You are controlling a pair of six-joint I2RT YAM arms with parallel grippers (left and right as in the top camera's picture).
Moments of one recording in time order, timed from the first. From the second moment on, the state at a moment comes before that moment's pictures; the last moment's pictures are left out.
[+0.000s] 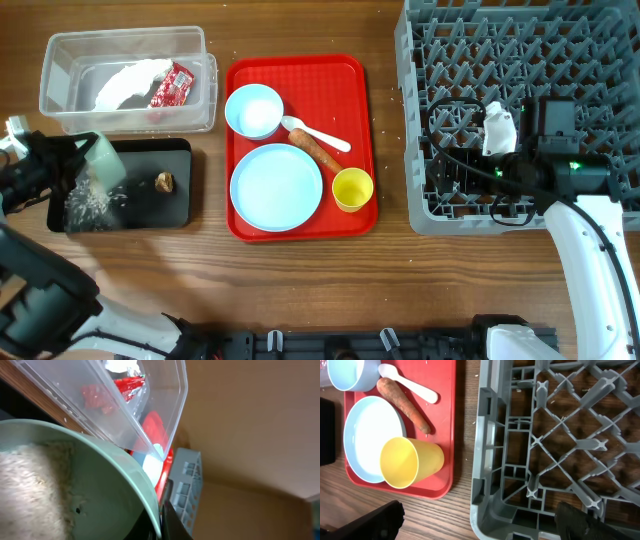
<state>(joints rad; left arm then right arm) 0.84 1.85 1.33 -0.92 1.15 -0.14 -0.03 1.26 1.09 -1.01 -0.37 0.02</state>
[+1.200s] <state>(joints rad) 0.90 1.92 1.33 -1.06 1.54 -0.16 -0.03 1.26 1.09 -1.01 -0.37 0.05</state>
